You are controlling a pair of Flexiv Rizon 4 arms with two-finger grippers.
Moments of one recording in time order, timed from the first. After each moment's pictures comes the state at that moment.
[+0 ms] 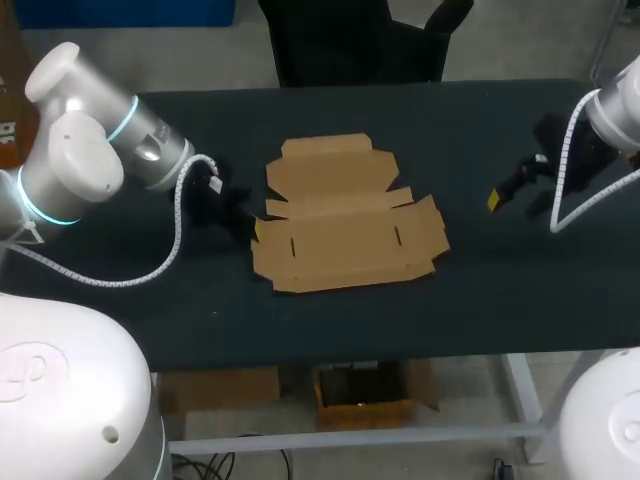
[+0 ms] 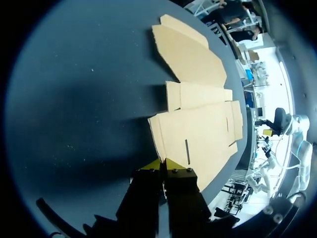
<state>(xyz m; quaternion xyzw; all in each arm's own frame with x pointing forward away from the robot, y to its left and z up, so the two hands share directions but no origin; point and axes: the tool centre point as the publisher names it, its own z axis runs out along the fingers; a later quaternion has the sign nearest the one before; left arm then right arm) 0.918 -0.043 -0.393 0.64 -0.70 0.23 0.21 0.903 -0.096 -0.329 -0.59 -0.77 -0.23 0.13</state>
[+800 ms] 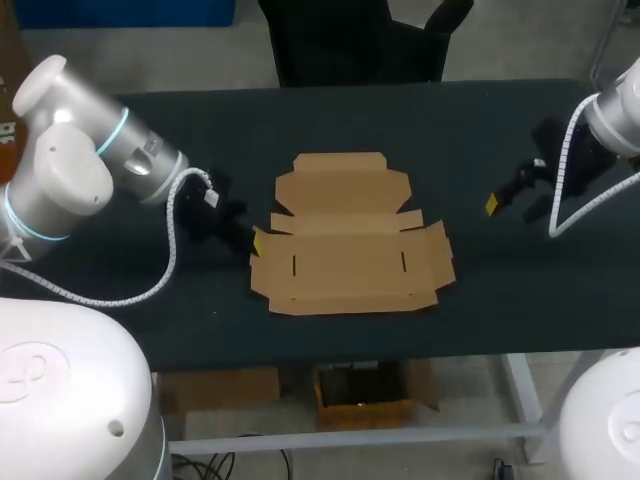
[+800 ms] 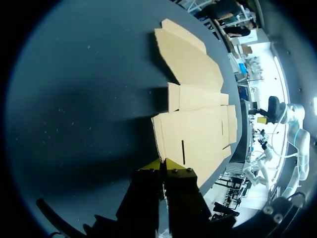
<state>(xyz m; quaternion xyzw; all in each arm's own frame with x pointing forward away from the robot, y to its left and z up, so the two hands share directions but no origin) 0.881 -0.046 -0.386 0.62 -0.71 0.24 0.23 0.895 -0.090 -0.330 -0.58 -0.77 -0.23 0.14</state>
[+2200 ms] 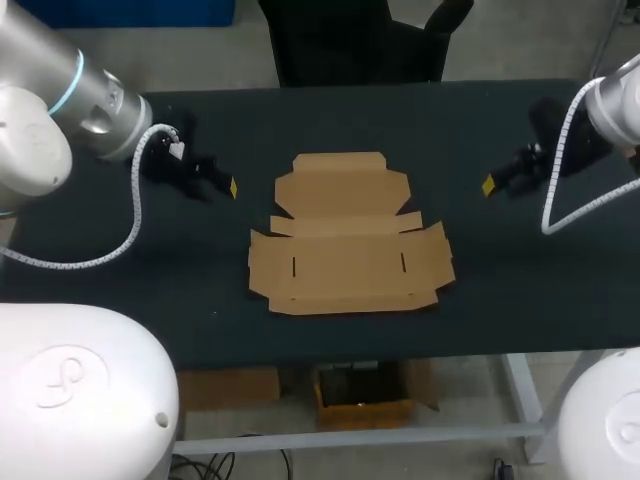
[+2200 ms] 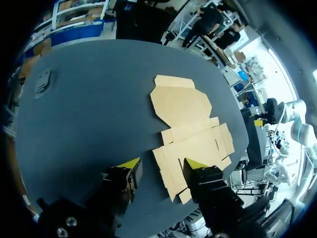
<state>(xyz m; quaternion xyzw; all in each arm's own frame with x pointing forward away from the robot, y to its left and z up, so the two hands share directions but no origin) 0.914 0.004 -0.281 0.60 -0.74 0.29 0.07 0.911 -0.068 -0.292 -0.56 -0.77 -0.28 0.08</state>
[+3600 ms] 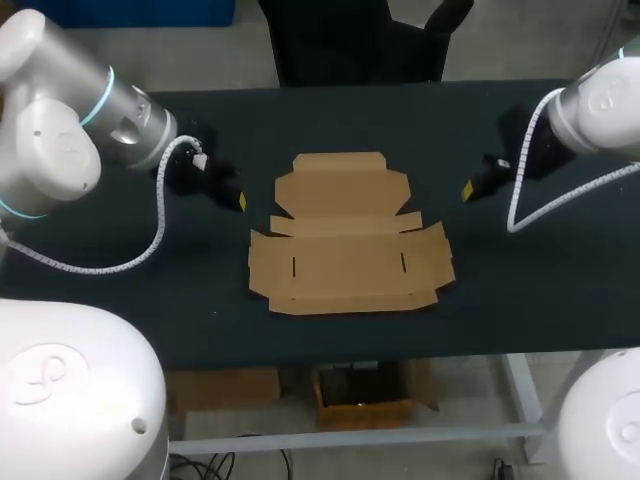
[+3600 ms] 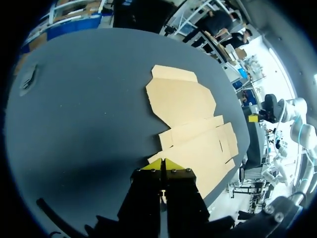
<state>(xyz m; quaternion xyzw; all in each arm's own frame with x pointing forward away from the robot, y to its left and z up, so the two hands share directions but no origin) 0.931 -0.025 -0.327 0.60 -0.74 0.28 0.10 0.932 -0.026 -0.328 -0.60 -0.74 -0.28 0.12</state>
